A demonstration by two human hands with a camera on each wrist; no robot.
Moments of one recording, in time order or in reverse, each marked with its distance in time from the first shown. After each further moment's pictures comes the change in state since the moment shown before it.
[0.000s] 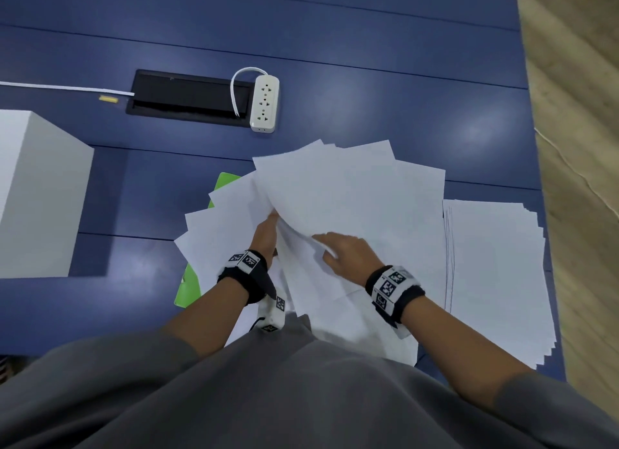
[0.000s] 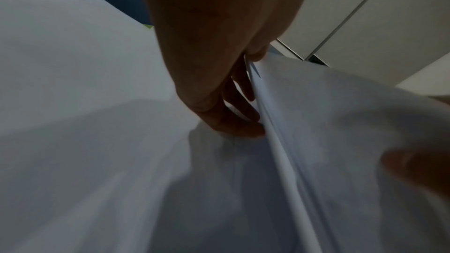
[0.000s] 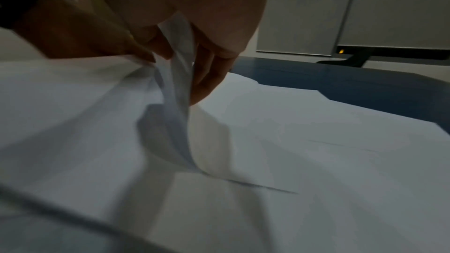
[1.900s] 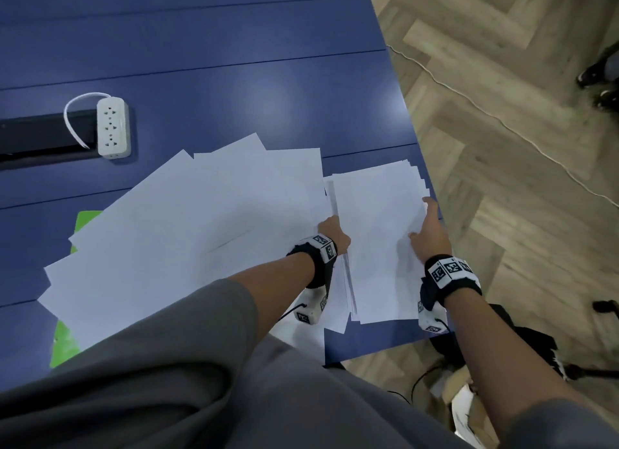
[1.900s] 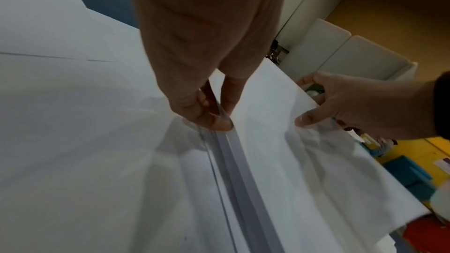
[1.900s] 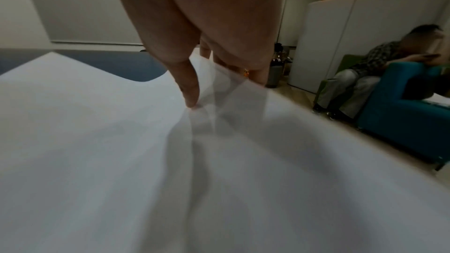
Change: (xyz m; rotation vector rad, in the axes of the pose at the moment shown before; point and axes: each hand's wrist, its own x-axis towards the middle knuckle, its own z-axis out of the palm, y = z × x) left_hand -0.034 -0.091 0.342 1.091 -0.366 0.304; right_hand -0.229 0.254 -0.087 0.354 0.533 1.032
